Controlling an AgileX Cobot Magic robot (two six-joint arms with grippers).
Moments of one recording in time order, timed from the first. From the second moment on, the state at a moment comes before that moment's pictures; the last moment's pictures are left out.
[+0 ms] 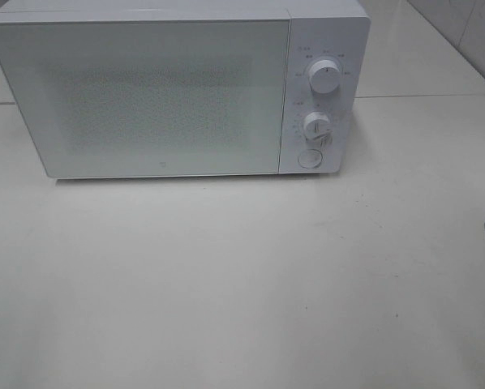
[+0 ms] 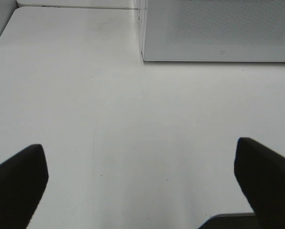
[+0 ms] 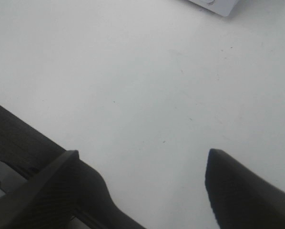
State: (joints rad) left arm -0.04 0.00 -0.51 -0.05 1.09 -0.02; right arm 0.37 0.71 -0.70 0.14 0.90 -0.19
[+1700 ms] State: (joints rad) left arm -0.04 -0.01 -0.51 -0.05 1.09 -0.02; right arm 0.05 0.00 -0.50 0.00 1.00 0.00
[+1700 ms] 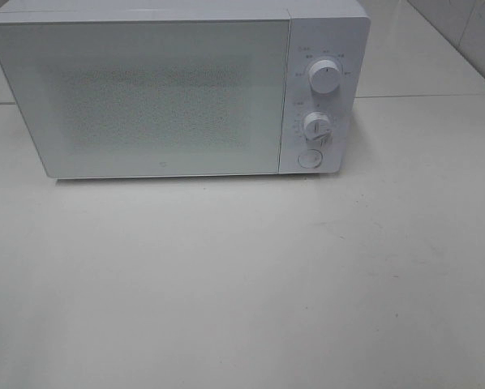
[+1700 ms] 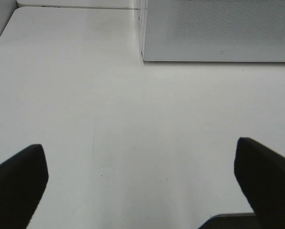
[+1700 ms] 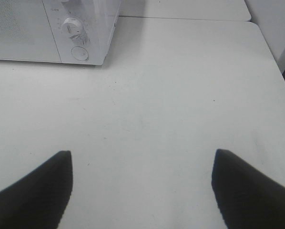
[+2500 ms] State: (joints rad) left arm -0.04 -0.01 -0.51 -0.05 1.09 -0.02; right arm 0.05 0.24 -0.52 0.00 0.66 0.04
